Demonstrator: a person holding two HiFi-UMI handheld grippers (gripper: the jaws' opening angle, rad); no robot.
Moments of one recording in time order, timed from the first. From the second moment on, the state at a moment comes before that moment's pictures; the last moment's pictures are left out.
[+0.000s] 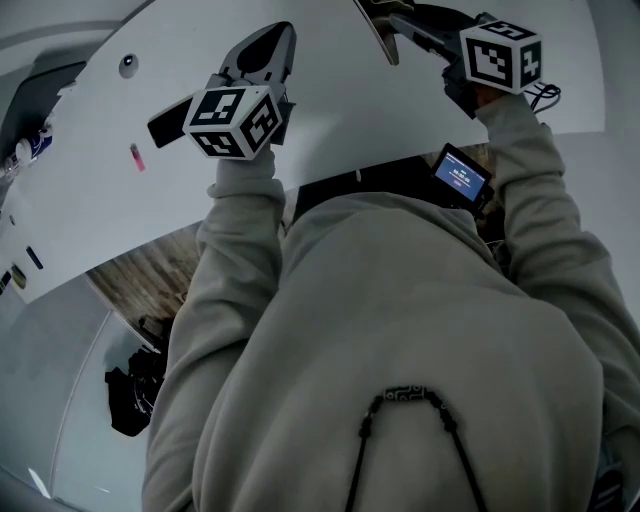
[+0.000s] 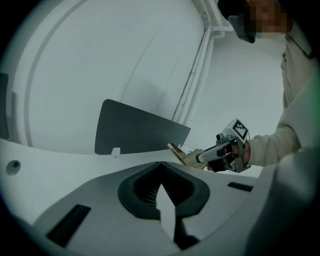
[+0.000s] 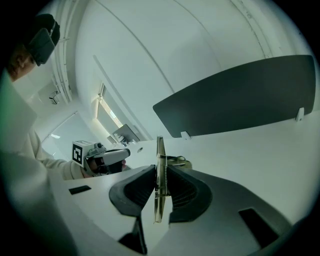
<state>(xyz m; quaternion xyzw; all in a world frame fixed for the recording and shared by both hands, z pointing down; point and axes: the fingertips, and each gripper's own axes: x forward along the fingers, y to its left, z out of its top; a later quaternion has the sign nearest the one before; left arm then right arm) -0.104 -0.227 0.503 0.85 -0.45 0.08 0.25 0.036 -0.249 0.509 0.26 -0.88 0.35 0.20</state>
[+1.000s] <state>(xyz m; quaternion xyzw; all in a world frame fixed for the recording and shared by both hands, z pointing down) -0.081 -0.172 0.603 0.84 -0.41 0.11 0.35 0.043 -0.188 0.612 0.25 -0.83 0.45 0.23</state>
